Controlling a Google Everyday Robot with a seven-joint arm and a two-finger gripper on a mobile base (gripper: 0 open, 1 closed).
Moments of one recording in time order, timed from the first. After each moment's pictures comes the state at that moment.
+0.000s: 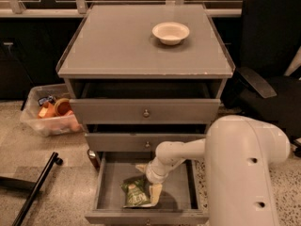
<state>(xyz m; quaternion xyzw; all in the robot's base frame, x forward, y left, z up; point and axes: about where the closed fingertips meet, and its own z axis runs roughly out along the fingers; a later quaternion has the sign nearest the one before) 0.524 0.003 0.316 -0.81 0.54 0.17 0.17</state>
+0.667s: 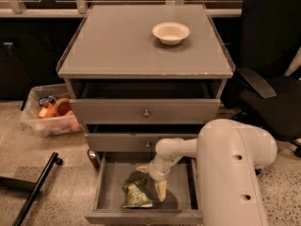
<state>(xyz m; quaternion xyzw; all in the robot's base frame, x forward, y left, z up) 0.539 -0.015 0.287 -0.87 0.44 0.16 0.14</state>
